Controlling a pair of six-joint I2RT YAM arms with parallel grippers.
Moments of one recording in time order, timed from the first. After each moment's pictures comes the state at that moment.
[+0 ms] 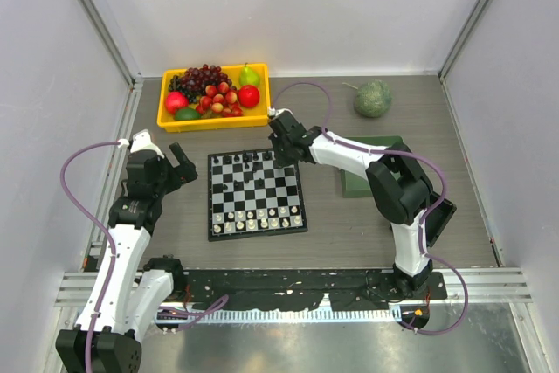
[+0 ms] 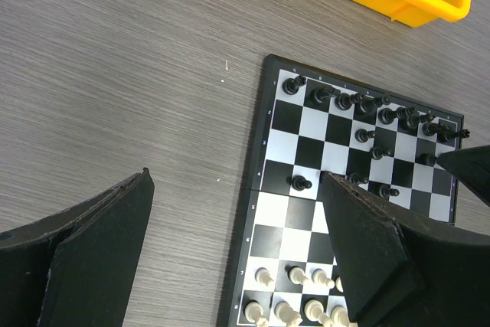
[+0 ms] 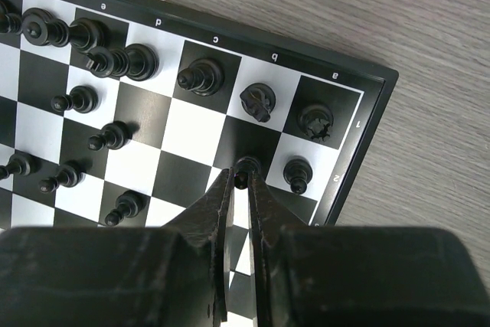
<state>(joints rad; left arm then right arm) -0.04 0.76 0.69 -0.49 -0.10 -0.44 0.74 2.00 1.47 -0.38 0.10 0.37</state>
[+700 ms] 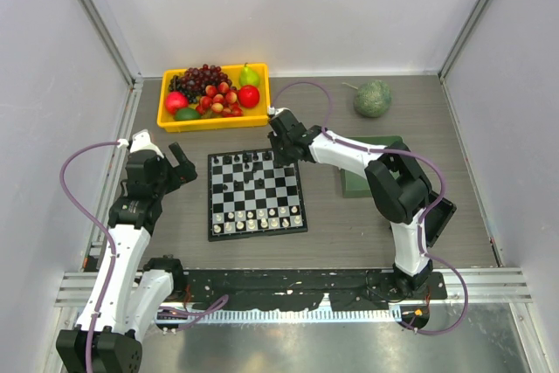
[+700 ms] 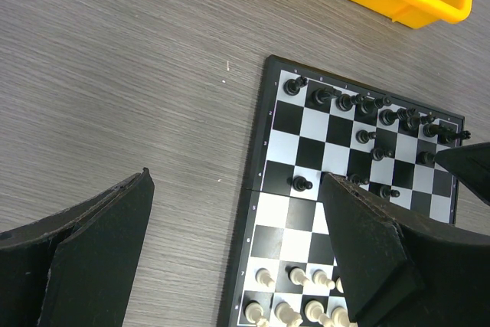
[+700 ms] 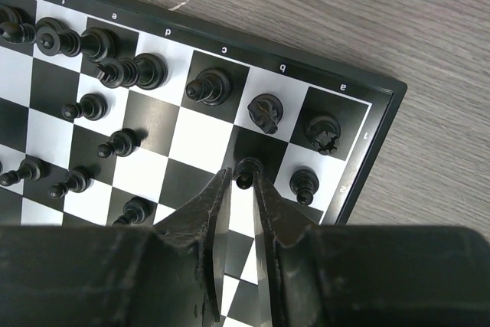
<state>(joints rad) -0.04 0.76 0.69 -0.49 -0.10 -0.44 0.74 2.01 1.48 -0.36 0.08 0.37</state>
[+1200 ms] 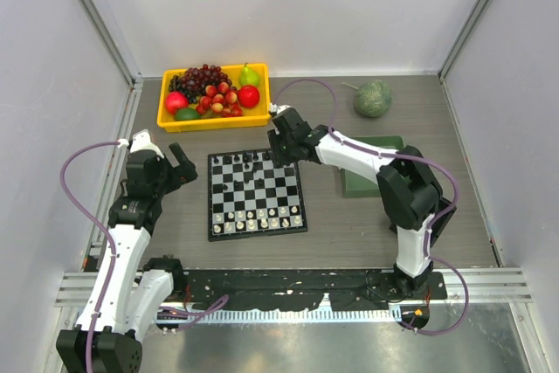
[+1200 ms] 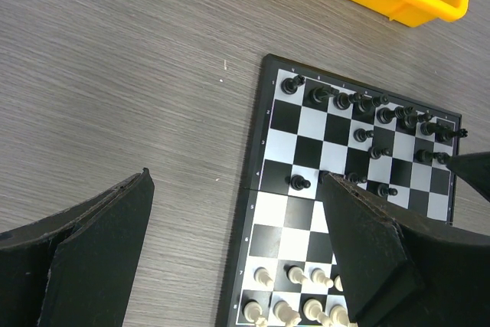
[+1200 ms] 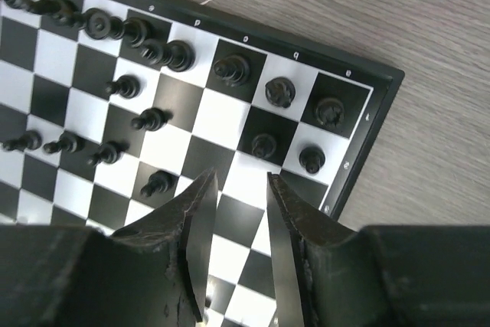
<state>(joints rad) -0.04 0.76 0.69 -0.49 -0.09 -0.44 0.74 1.96 1.45 -0.36 0.05 0.37</state>
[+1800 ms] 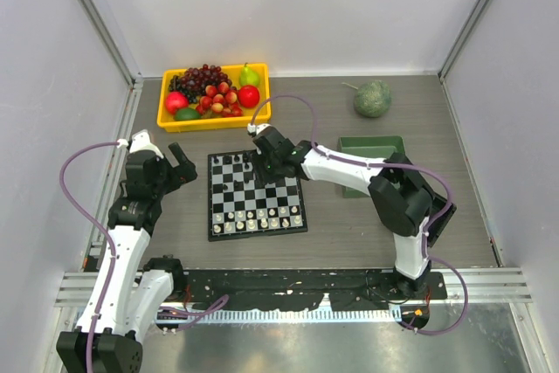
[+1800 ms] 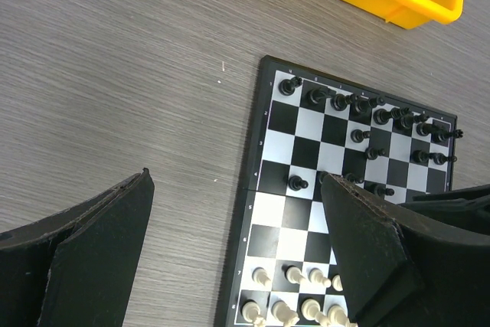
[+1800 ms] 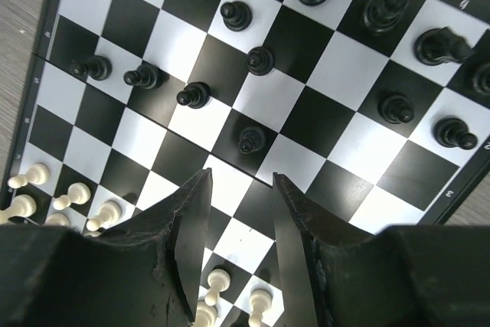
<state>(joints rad) -0.04 0.75 0.69 -0.49 -0.09 -0.44 0.88 1.92 1.42 -0.36 0.04 0.37</state>
